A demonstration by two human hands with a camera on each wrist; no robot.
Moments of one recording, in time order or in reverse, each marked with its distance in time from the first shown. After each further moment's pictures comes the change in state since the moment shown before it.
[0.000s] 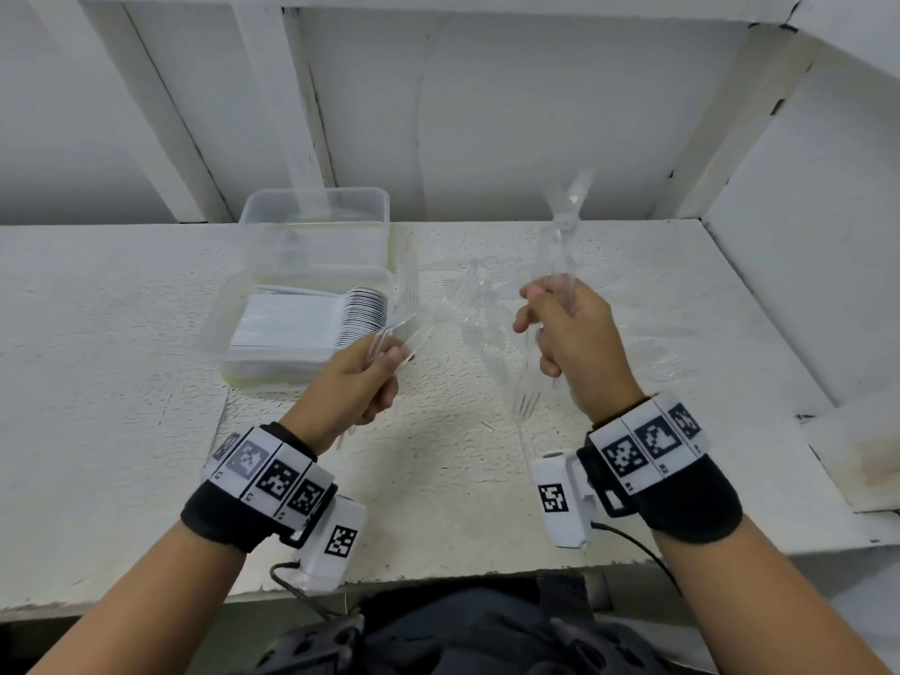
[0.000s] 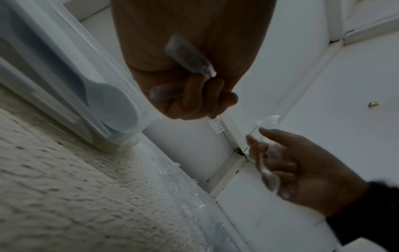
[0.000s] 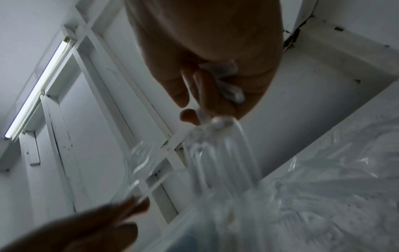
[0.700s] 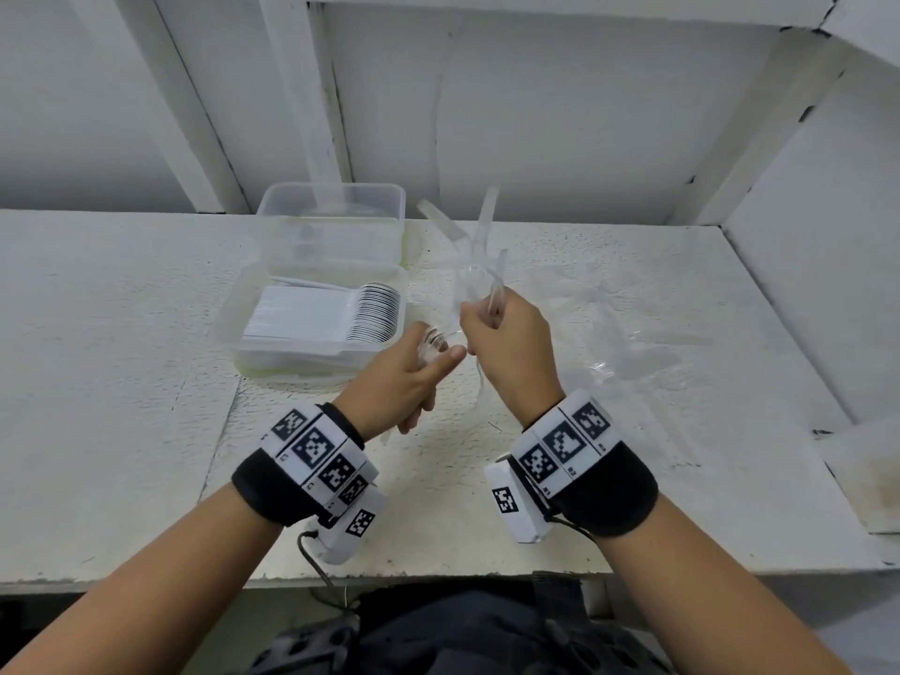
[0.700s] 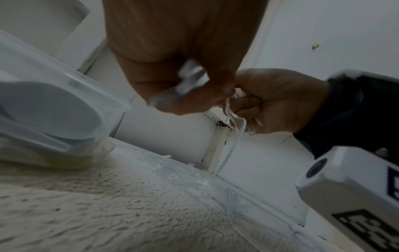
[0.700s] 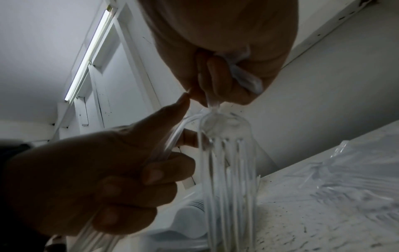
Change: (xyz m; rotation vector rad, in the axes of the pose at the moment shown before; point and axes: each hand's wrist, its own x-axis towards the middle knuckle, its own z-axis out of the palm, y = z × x) left_hand 0.007 0.013 0.024 0.271 -0.093 0.053; right_hand 0.004 0.014 0.054 -0.277 0.013 -0.139
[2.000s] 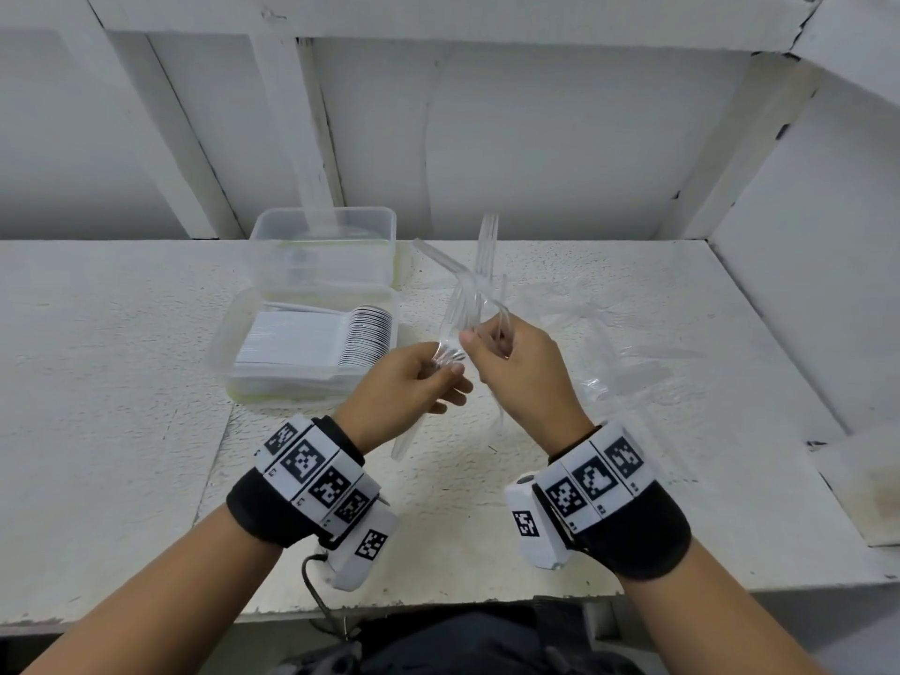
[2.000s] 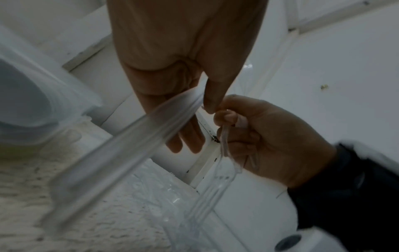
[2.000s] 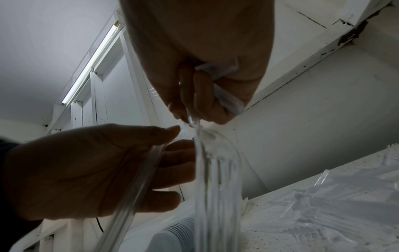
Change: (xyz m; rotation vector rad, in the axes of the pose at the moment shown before) left_hand 0.009 0.013 0.002 -0.176 0.003 0.045; right_hand -0.007 -0.002 -0.023 0.003 -0.109 -0.047
